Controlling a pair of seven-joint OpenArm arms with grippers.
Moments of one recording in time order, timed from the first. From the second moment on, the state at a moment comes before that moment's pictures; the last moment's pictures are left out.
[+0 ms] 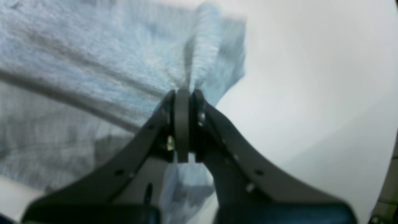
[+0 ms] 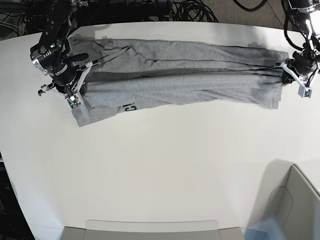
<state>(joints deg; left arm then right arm) 19.2 -31.7 -29.5 84.8 -31.6 -28.0 50.1 -12.5 1.0 20.9 118.0 0.5 44.7 -61.7</state>
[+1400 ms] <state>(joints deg) 19.0 -30.6 -33.0 90.3 -30.2 -35.3 56.3 -19.7 0.8 19.8 119.3 -0.5 44.7 -61.8</state>
